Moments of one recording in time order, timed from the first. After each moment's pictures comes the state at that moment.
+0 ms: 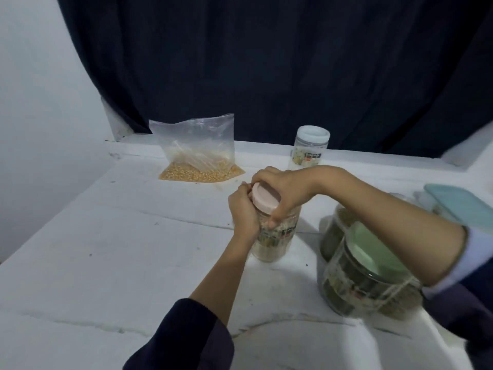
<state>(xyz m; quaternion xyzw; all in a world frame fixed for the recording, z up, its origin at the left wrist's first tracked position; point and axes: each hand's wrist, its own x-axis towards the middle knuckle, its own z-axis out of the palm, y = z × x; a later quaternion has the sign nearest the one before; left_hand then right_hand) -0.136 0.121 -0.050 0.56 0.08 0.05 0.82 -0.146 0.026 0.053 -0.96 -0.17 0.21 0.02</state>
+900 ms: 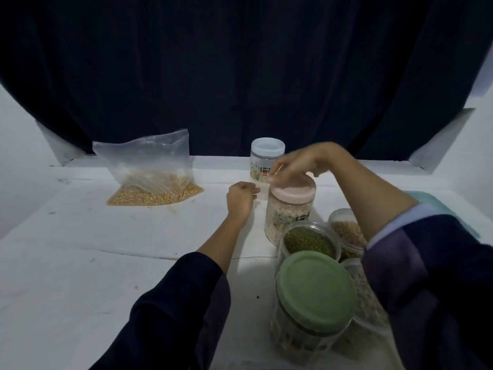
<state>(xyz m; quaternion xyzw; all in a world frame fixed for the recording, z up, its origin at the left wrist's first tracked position) -0.045 0.000 -0.053 0.72 0.01 -0.02 0.69 -0.081 -0.134 0.081 -0.95 0.04 0.24 0.18</state>
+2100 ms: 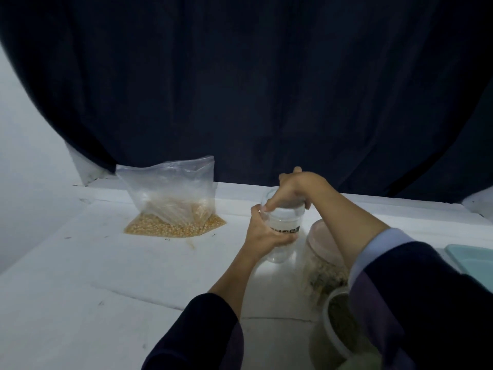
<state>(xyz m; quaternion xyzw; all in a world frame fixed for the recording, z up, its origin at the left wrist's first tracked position) 0.017 0.019 -0.081 0.74 -0.13 -0.03 0.66 0.005 -0.067 0.078 -0.98 0.09 0.16 0.09</state>
